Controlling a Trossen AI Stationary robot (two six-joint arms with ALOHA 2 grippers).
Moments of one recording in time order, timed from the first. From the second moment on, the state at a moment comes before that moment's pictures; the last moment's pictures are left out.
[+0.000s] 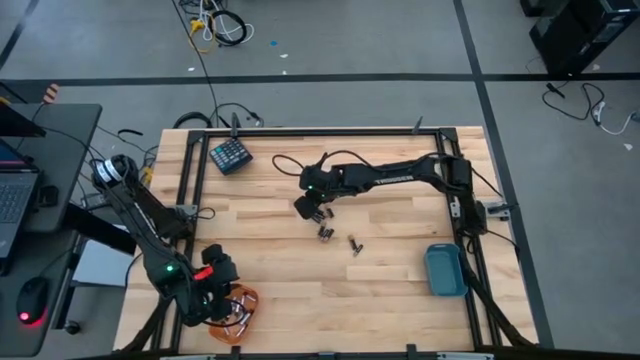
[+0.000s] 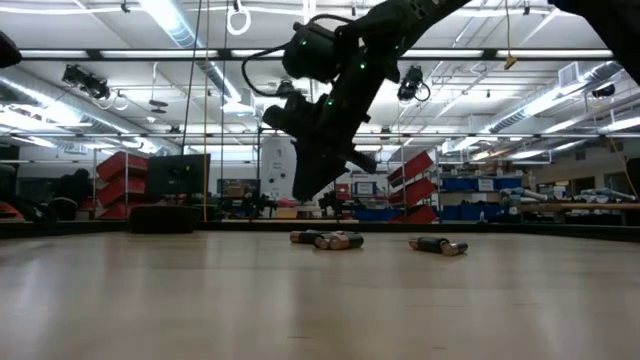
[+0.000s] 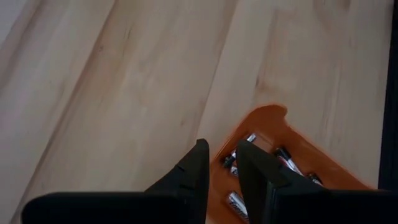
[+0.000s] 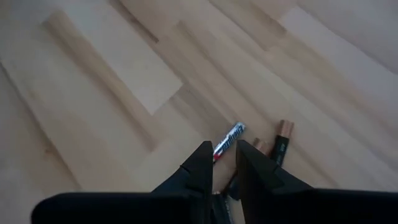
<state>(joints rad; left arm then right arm) -0.99 1.33 0.88 -0.81 -0.53 -1.24 -0.14 2.06 1.54 -0.50 0.14 0.64</state>
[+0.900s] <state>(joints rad) -0.99 1.33 0.88 -0.81 -0.57 -1.23 -0.14 2.18 1.54 -0.44 0.15 0.63</state>
